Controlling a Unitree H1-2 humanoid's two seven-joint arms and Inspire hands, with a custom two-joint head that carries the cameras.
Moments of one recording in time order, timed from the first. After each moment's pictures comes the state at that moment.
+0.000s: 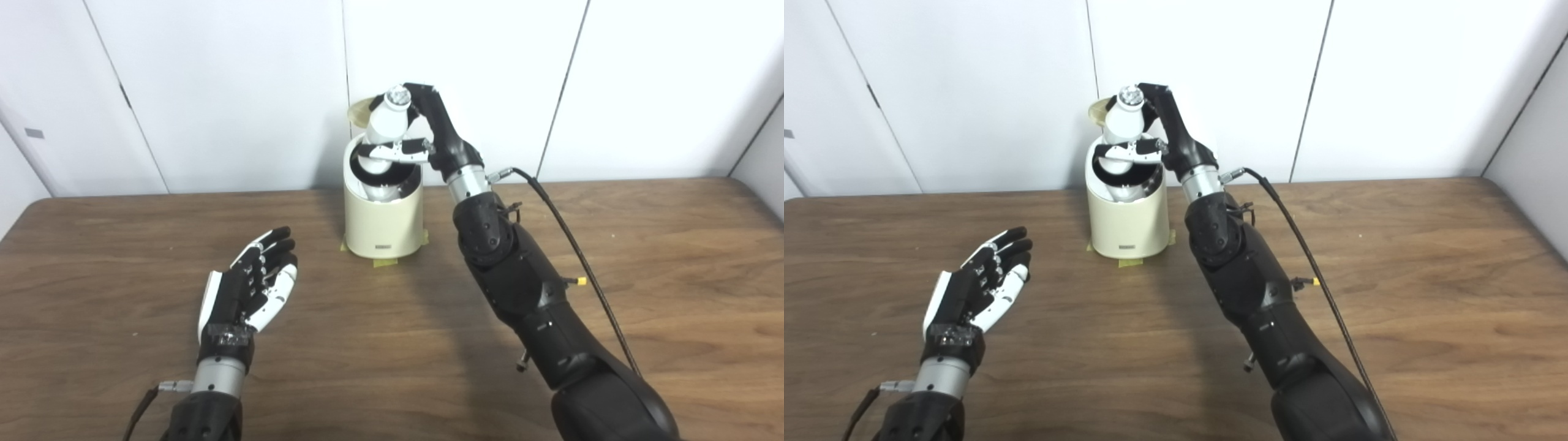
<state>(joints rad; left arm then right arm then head) -0.04 -0.01 0.00 -0.47 0.17 0.47 -0.04 -0.82 -0.03 0.16 0.59 -0.45 -0.23 -0.31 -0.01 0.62</state>
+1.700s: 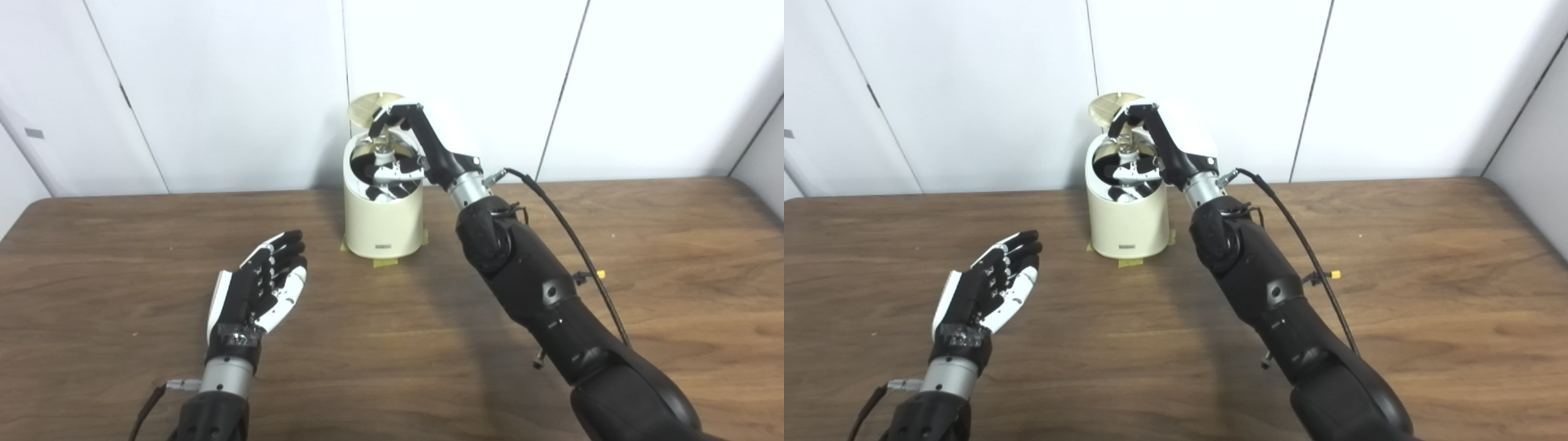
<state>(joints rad) -0.04 -0.04 0.00 -0.47 0.24 0.47 -0.10 -0.82 -0.09 0.29 0.59 -0.66 -0.16 -0.31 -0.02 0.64</state>
